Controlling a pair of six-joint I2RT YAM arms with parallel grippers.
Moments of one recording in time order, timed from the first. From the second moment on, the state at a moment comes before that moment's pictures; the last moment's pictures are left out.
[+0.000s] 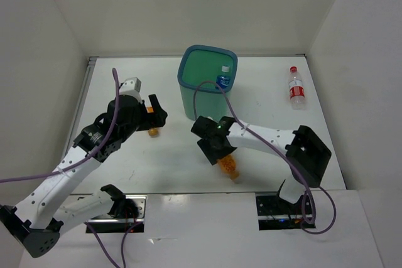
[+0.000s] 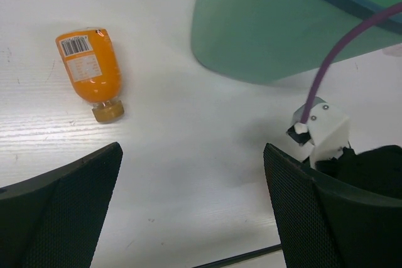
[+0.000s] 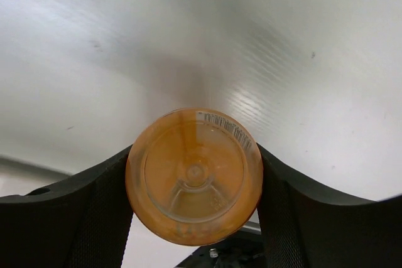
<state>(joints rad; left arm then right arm) -0.57 0.92 1.04 -0.65 -0.26 -0.58 0.97 1.66 1.12 -0.88 0.24 0.38</state>
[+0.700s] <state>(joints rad) -0.28 1.35 1.05 -0.57 -0.29 -0.71 0.96 1.29 1.57 -0.29 0.26 0.06</state>
